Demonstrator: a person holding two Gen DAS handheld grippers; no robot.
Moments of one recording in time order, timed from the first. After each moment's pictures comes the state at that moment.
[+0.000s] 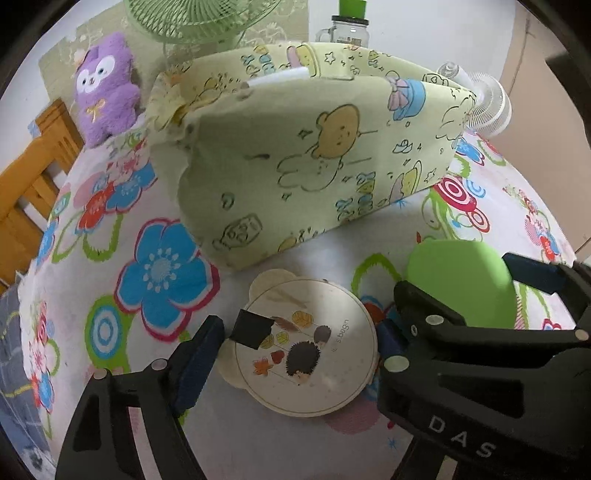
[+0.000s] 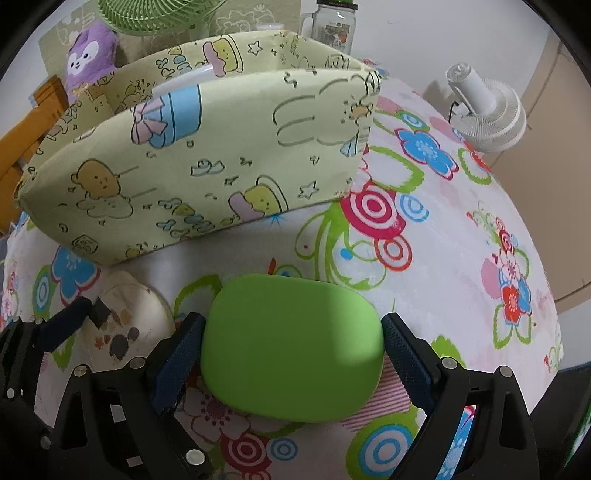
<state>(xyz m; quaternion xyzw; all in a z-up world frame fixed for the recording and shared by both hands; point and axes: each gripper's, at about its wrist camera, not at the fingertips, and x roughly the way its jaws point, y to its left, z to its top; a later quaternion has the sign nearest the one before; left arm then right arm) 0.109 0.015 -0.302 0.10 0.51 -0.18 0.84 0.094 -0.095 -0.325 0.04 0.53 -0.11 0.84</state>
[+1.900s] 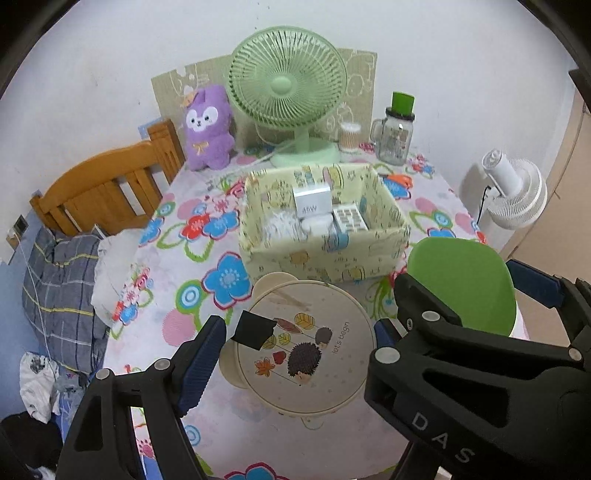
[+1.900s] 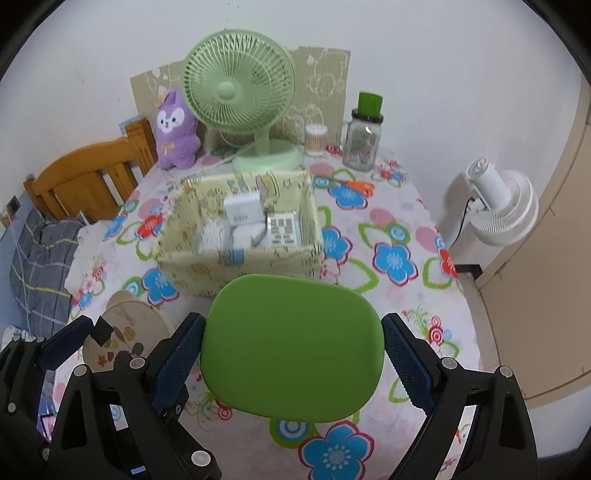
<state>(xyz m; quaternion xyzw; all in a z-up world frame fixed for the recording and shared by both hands) 0.031 -0.029 -0.151 0.02 0.45 -0.01 0.89 0.036 -0.135 -0.169 -0.01 0.43 0.02 0.90</state>
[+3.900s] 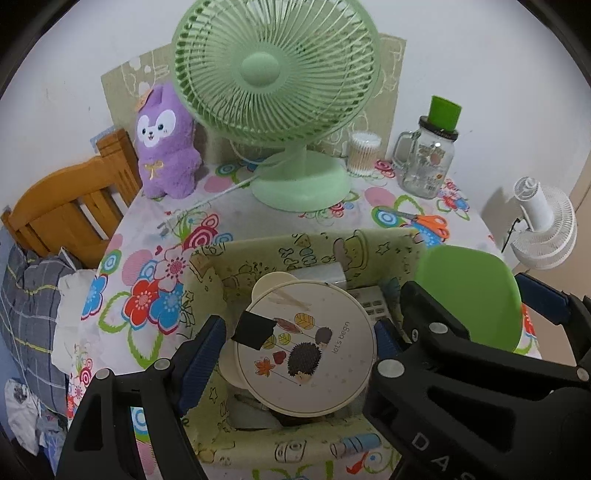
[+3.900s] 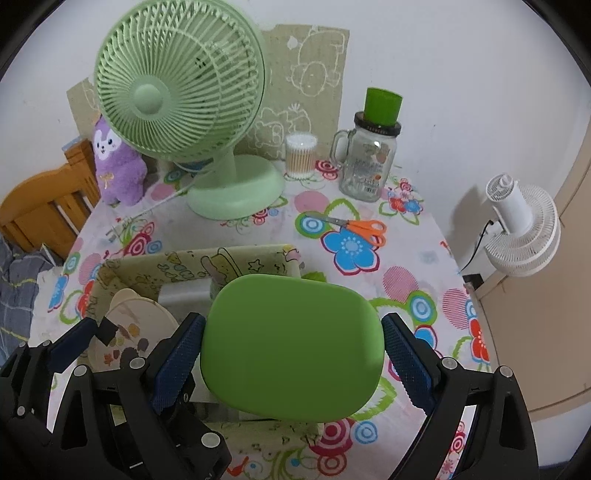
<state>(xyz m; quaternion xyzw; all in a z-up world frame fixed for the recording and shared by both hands) 0.209 -0.039 -0.202 0.01 0.46 -0.02 0.89 0.217 -0.140 -0.209 -0.01 0.44 -0.02 0.90</state>
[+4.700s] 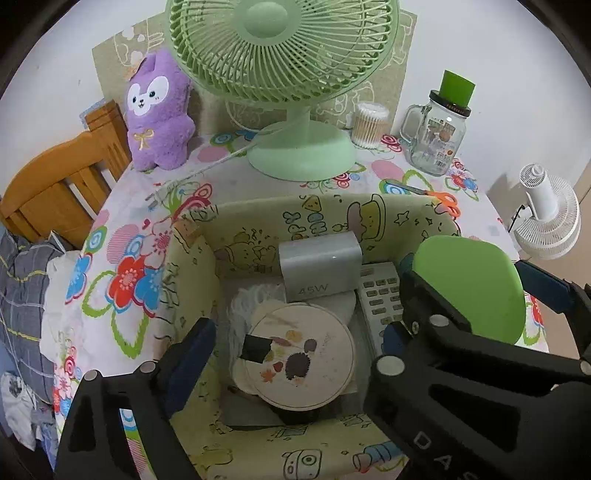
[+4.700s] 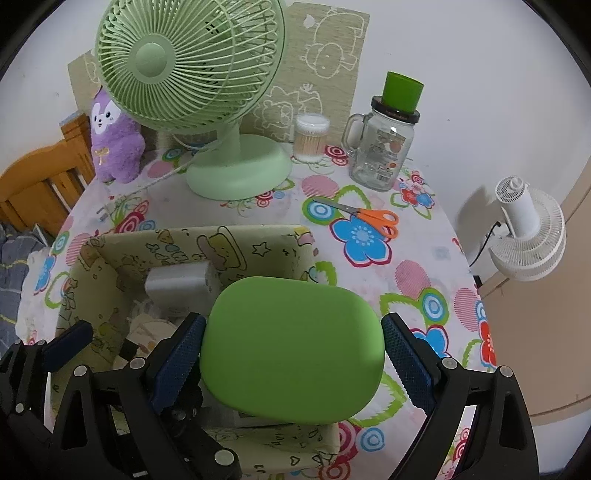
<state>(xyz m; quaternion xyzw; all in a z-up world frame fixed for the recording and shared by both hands) 0.217 -0.031 -0.226 0.00 0.49 -0.03 0.87 0.228 -0.129 -0.232 -0.04 0.46 -0.01 0.89</state>
